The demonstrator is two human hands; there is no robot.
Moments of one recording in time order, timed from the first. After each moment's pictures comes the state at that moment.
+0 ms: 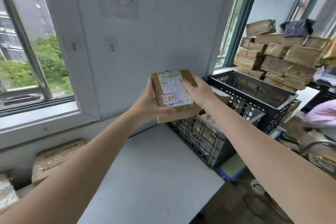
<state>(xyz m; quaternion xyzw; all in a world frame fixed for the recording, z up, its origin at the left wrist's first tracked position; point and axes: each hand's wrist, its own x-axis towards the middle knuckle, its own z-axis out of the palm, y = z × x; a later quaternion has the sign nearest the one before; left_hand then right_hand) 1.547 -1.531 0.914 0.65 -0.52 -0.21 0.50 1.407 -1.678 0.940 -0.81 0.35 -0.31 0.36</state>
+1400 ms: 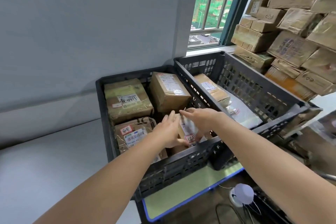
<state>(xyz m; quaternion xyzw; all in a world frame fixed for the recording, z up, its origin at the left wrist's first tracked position) 1.331 -1.977 0.758 0.83 -0.51 -0.23 0.06 1.254 -2.129 0.788 -0.95 0.12 0.28 -0.05</state>
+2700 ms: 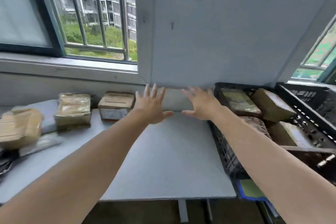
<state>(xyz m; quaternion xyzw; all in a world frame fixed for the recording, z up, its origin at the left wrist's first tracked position) 1.456 -1.493 0.848 0.96 -0.27 0.01 -0.02 1.404 -1.699 0.858 -0.99 0.00 0.01 -0.11</state>
